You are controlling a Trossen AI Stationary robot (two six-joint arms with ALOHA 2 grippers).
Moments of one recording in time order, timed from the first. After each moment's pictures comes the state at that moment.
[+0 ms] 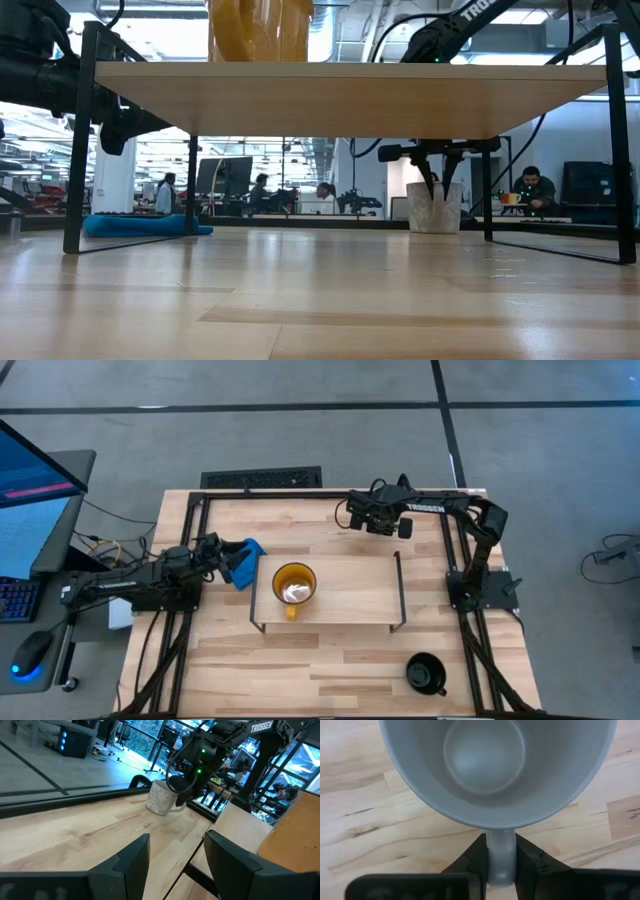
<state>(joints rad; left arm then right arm) 0.17 0.12 0.01 0.07 -0.27 -0.46 -0.47 1.84 1.32 -1.04 0.18 1.28</state>
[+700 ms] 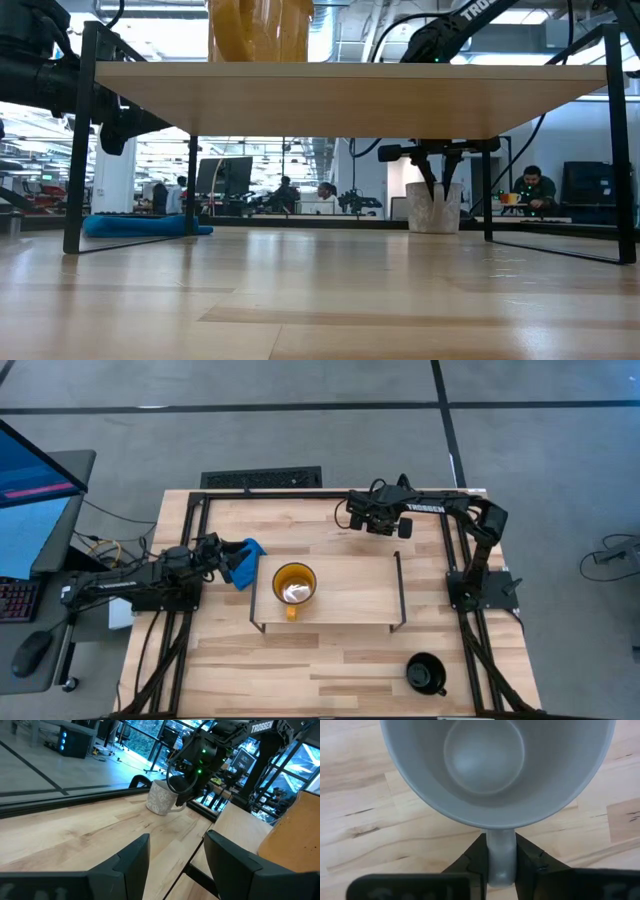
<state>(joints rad) 0.17 0.12 0.01 0.07 -0.27 -0.46 -0.47 1.84 1.32 -1.04 0.19 1.27</state>
